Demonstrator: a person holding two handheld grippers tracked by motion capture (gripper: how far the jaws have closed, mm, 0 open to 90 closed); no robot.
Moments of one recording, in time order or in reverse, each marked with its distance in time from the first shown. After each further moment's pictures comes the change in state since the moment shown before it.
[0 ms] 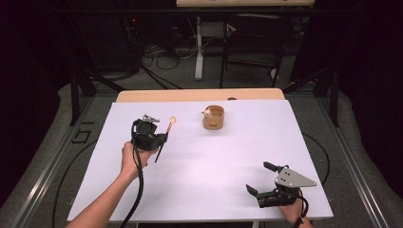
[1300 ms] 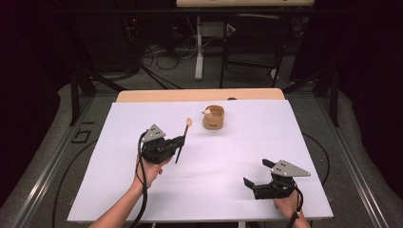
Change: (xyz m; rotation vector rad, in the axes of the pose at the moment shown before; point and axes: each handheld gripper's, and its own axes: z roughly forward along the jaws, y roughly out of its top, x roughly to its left) left arm -0.034 -0.029 0.006 -0.350 -0.236 0.103; right arm -0.008 0.006 0.016 0.083 -0.050 0.126
